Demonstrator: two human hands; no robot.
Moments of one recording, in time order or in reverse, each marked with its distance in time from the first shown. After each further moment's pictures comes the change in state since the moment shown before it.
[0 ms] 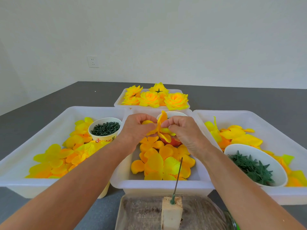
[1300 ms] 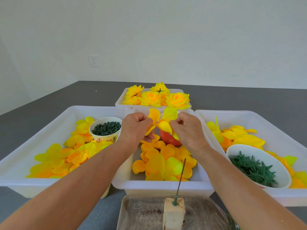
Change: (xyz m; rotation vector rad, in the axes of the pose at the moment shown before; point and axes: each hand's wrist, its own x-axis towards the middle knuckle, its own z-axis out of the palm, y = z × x) left_hand 0.006 -0.006 -0.001 0.097 0.174 -0.061; right_hand 0.008 0.004 0.006 -0.326 0.268 -0.092
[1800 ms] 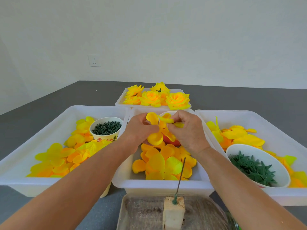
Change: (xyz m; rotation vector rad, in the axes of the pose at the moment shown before) left_hand -0.002 0.002 0.001 0.000 -0.157 -0.044; right_hand -0.006 -0.001 -0.003 0.137 0.026 -0.190
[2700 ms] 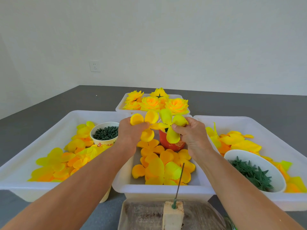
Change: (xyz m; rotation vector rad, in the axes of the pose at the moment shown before) left_hand 0.004 0.001 -0.006 -0.198 0.302 -0.011; right_hand 0.008 0.002 -0.004 0.413 0.058 0.485
